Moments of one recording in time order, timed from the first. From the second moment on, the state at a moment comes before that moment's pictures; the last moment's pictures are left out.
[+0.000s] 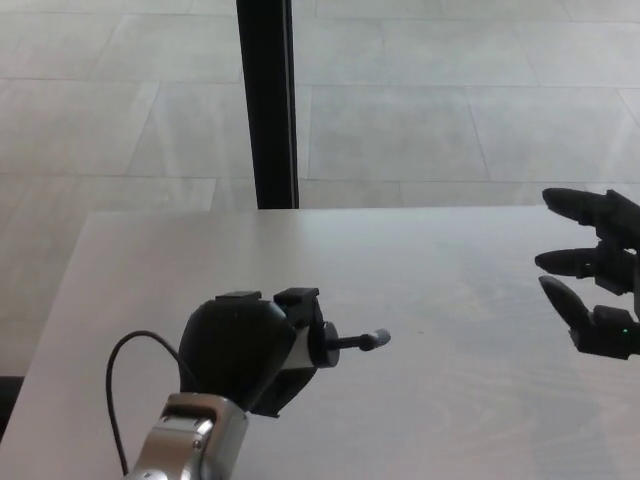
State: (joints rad) left_arm -0.37 0.29 -0.49 0.24 0.83 0.14 0.27; right_arm -0.26 -0.37 -0.04 0.04 -0.03 0.00 0.08
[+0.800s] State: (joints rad) left_arm -0.42 0.27 -0.50 0.26 0.86 0.18 0.21; right_arm -0.30 -0.44 0.13 0.11 -0.29 -0.09 0.01
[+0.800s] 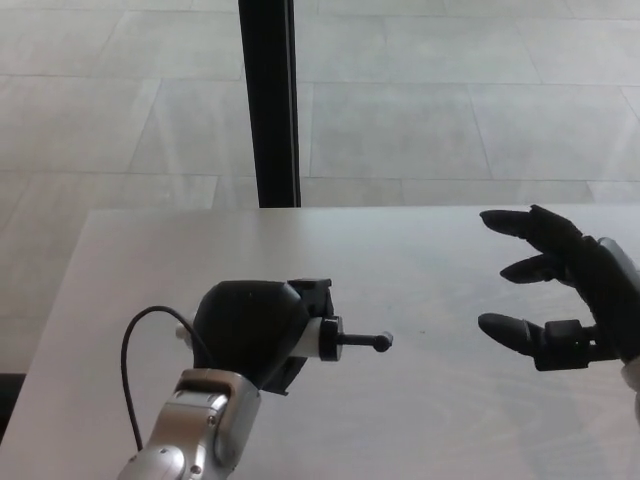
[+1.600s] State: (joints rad) left_arm -0.57 0.14 -0.45 0.29 0.85 0.35 0.13; right_arm -0.32 -0.41 0.23 0.14 -0.58 -0.14 -0.26
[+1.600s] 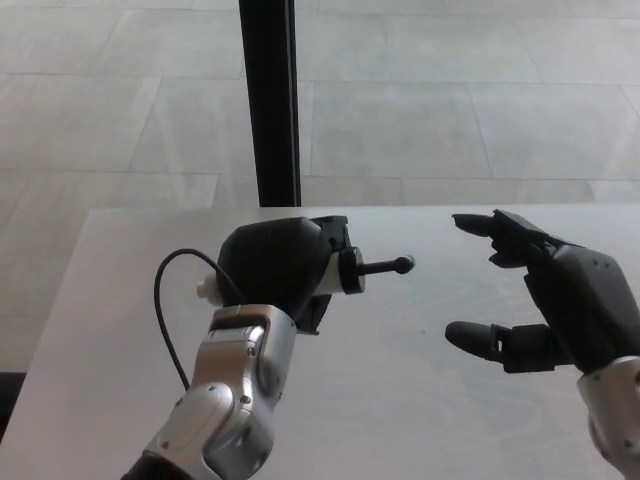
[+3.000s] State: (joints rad) left_arm -0.70 0.09 -0.55 0.33 0.86 0.52 -0.06; right_arm -0.36 -0.34 0.22 0.20 -0.70 -0.21 -0.51
